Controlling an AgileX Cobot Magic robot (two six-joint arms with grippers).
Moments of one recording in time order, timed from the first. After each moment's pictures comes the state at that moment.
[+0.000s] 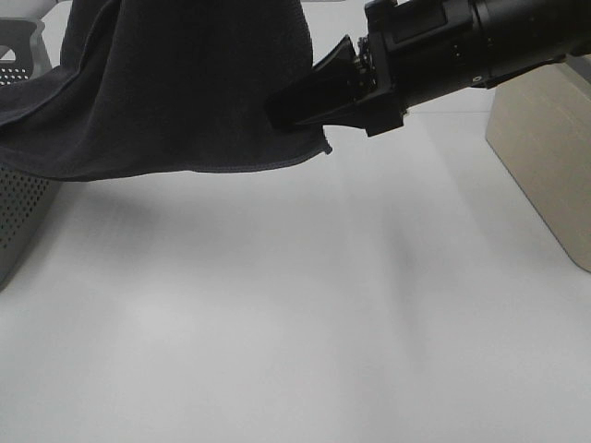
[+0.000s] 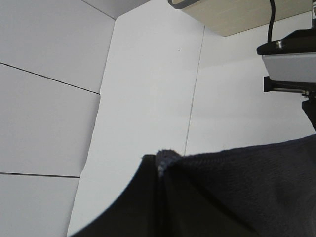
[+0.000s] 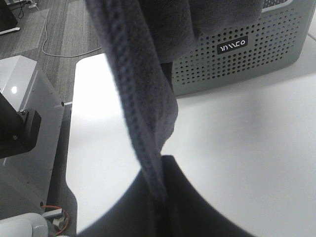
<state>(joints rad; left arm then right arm) -0.79 1.59 -2.09 0.17 1.11 0.82 0.34 1.62 -1.08 1.26 0.92 -1.63</state>
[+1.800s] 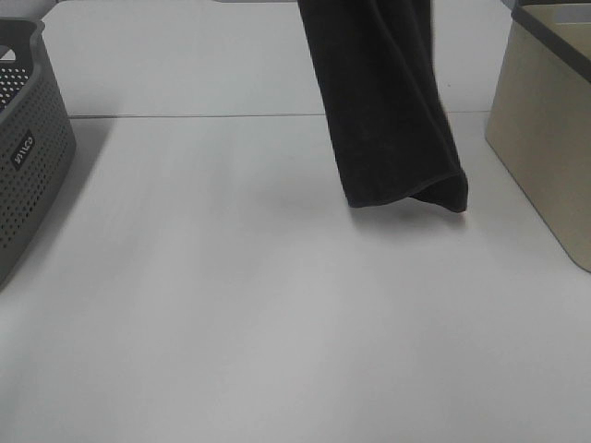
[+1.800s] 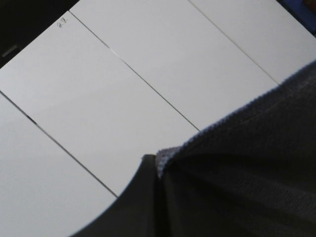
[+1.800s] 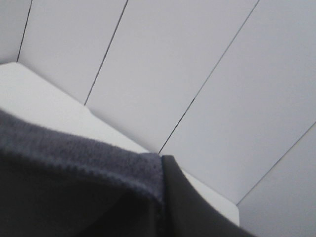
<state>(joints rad) -0.51 1.75 -2.09 0.30 0.15 0.56 0.34 1.72 -2.16 -0.19 0.57 -0.35</state>
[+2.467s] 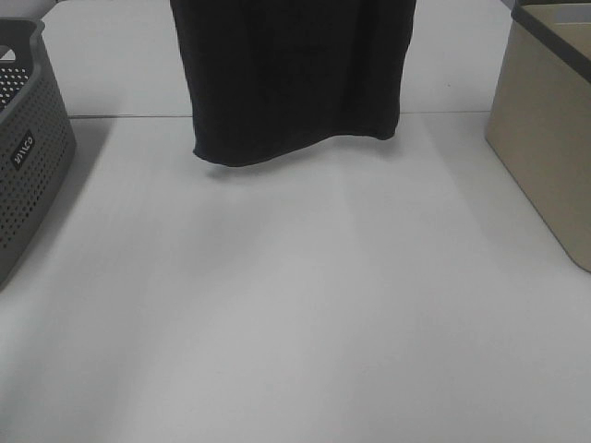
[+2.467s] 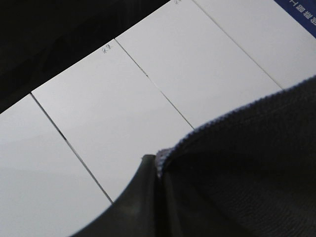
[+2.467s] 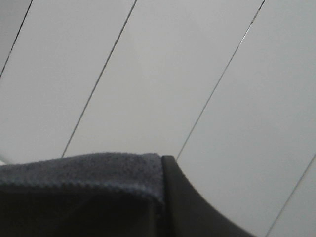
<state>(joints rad) -0.39 1.90 -2.09 0.23 -0.25 0.51 0.34 1.83 -2.16 -0.29 0.17 -0.24</state>
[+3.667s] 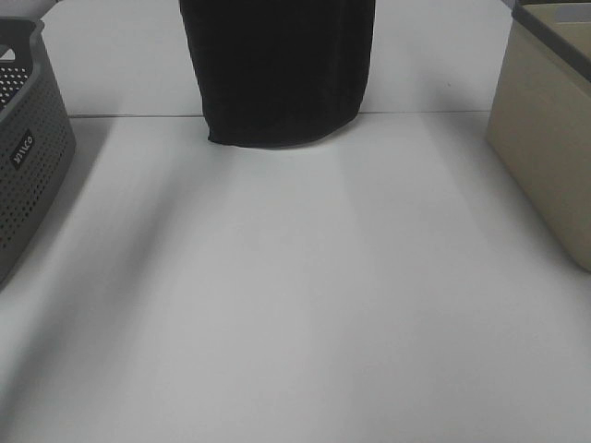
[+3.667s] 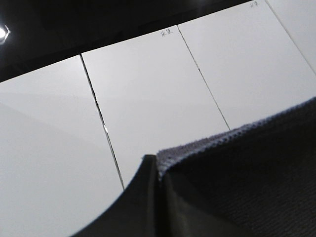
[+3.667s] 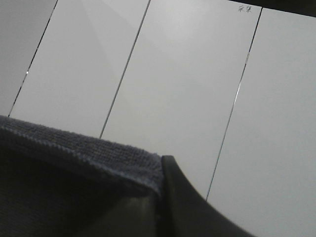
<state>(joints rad) -0.24 2.38 -2.60 0.06 -0.40 0.37 0.30 2.20 -2.44 -0.24 -0.22 -0.14</state>
